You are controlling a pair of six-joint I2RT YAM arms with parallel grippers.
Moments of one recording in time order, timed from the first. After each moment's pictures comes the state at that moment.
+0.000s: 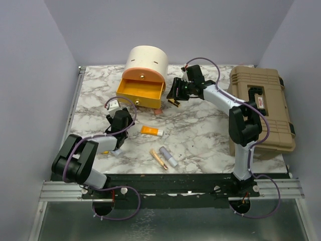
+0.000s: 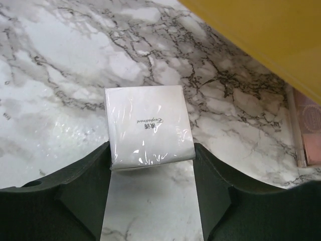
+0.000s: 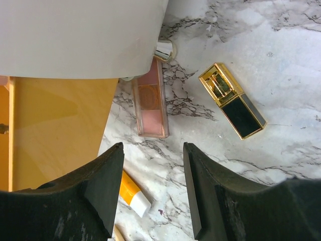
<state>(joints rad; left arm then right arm) -0.36 1.50 0.48 0.51 -0.46 -0.54 0.43 2.04 1.62 -0.34 -0.35 0.50</state>
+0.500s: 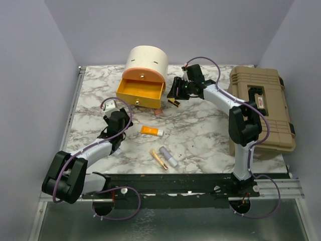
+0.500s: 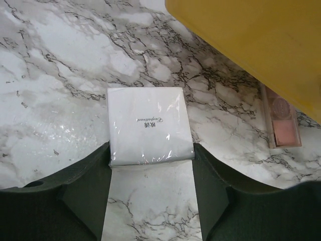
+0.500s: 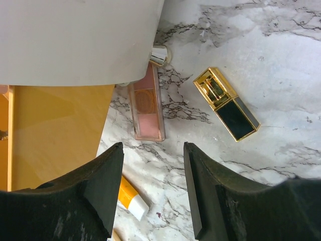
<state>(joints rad) -0.36 1.26 0.43 0.33 -0.42 -0.57 0.43 2.04 1.63 -0.35 -0.33 0.50</state>
